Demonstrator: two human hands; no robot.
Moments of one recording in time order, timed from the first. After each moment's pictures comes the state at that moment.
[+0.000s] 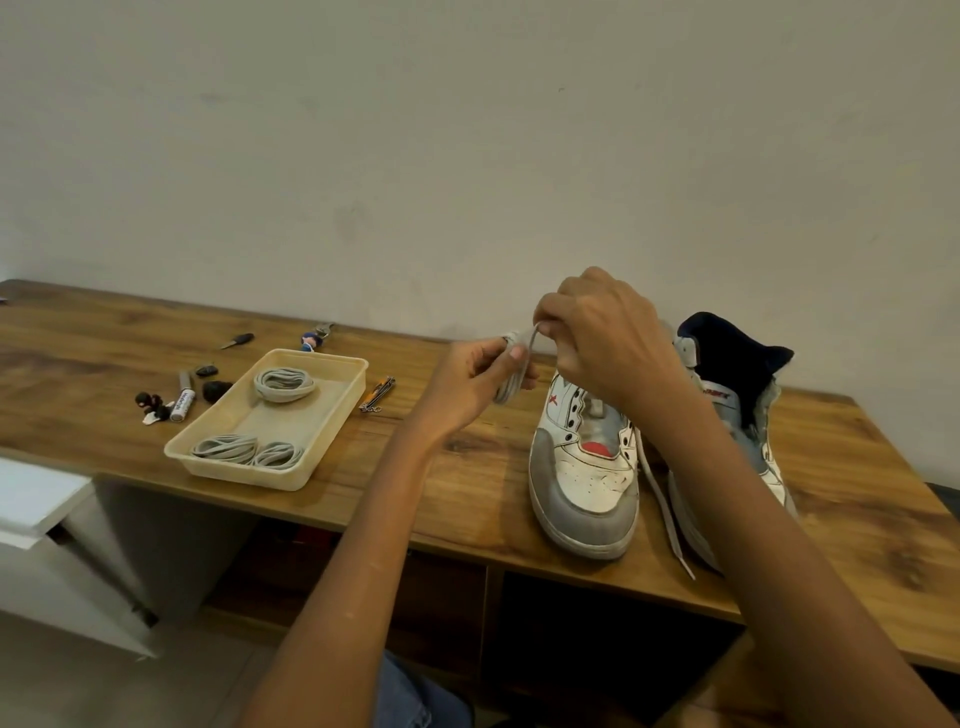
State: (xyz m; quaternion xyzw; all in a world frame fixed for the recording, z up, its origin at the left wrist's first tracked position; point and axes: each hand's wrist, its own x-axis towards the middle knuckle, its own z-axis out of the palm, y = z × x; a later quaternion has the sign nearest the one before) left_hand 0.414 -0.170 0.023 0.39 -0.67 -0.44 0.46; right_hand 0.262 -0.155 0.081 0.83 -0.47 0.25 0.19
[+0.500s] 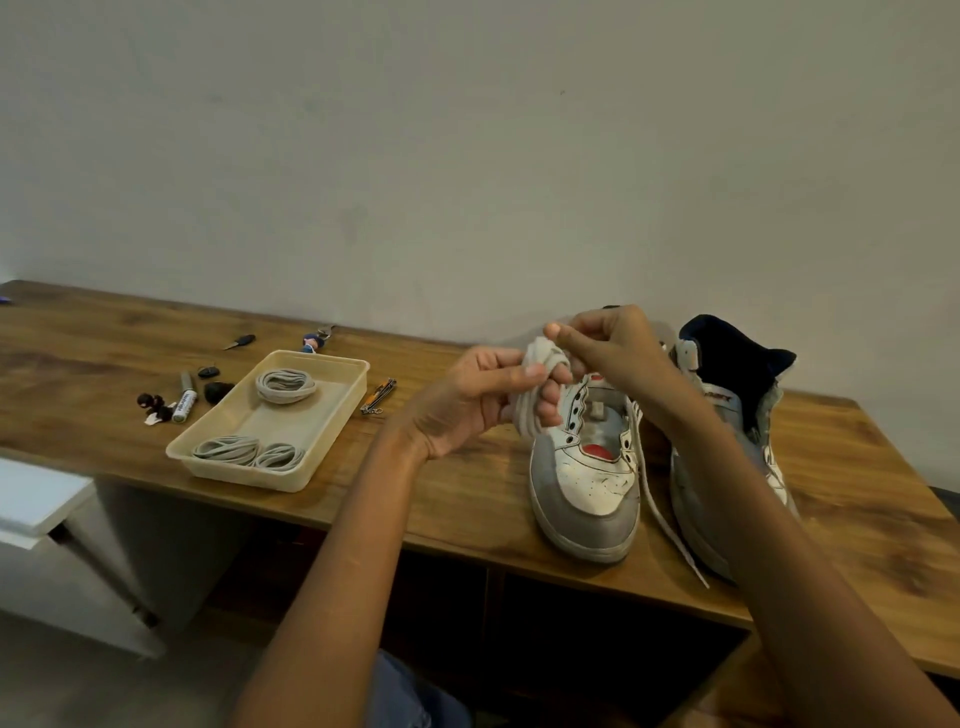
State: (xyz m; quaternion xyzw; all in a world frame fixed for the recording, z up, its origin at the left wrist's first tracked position) left_hand 0.420 -0.153 0.039 0.17 -0.59 -0.70 0.36; right_hand 0.243 -0.168 0.061 0.69 -0.50 0.43 -0.29
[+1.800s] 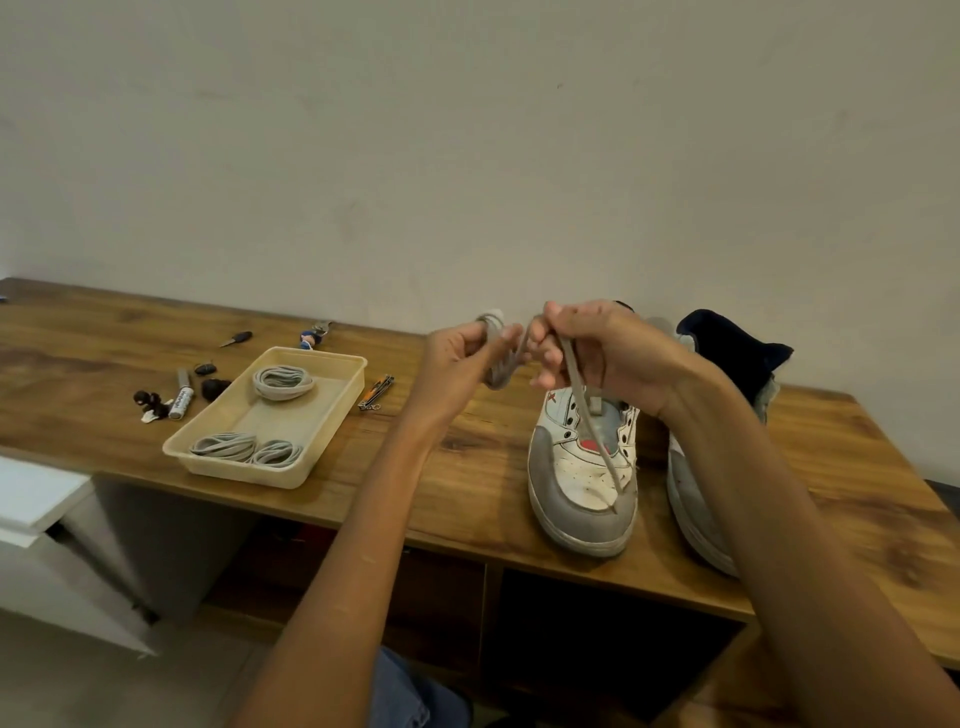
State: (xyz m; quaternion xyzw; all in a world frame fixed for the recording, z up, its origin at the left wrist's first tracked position) left_hand 0.414 -0.166 0.029 0.36 -0.58 -0.47 0.55; right_hand 0.252 -0.153 0.082 0.60 -0.36 0.35 -0.62
